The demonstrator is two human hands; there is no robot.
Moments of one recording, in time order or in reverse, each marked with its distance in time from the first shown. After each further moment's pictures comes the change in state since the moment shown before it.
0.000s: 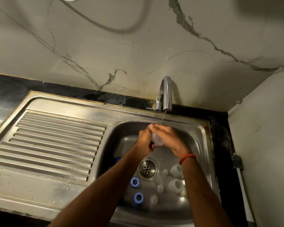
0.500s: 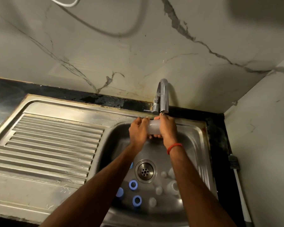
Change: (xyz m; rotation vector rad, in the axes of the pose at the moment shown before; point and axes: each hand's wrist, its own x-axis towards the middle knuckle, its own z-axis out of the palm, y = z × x) left_hand 0.005 0.018 -0.006 0.221 0.127 0.609; right_hand 0.030 -0.033 0.012 0.180 0.459 0.051
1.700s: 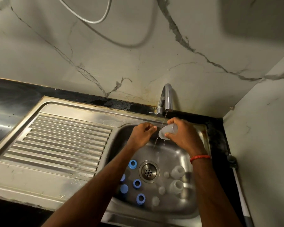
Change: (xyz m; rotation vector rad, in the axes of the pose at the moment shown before) left_hand -0.026 0.016 -0.047 0.557 -0.338 0.255; right_hand -0.065 -0.003 -0.076 -0.770 -0.062 -0.602
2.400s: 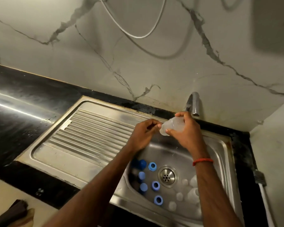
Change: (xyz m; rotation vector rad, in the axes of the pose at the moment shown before) left_hand -0.072 0.003 -0.094 -0.039 0.203 0.231; right_hand -0.017 -0.091 0.017 0.341 0.069 -0.101
